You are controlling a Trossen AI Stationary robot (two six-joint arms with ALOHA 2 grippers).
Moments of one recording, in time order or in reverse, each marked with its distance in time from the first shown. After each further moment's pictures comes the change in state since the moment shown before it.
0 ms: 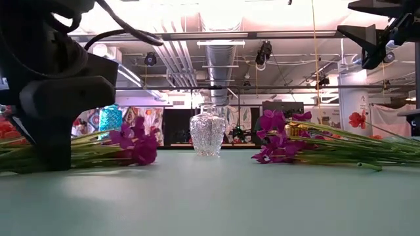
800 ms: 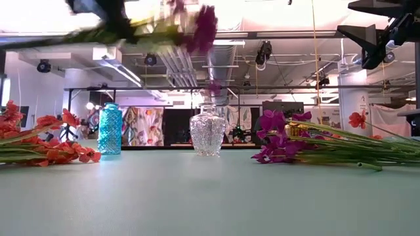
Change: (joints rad) left arm 0.007 -0.210 0.295 -0.133 -0.321 0.555; right arm 0.000 0.000 0.000 0.000 0.000 0.000
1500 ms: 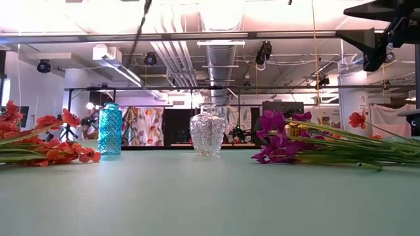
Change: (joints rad) left arm 0.211 -0.638 -0.730 1.463 -0.064 1.307; right arm 0.000 0.000 0.000 0.001 0.082 0.000
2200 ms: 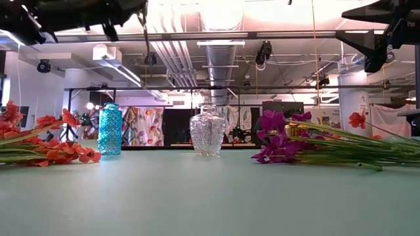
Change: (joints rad) left arm 0.632 -0.237 -0.378 0.537 0.564 -0.376; right arm 0.000 -0.001 0.000 -0.001 0.052 -0.004
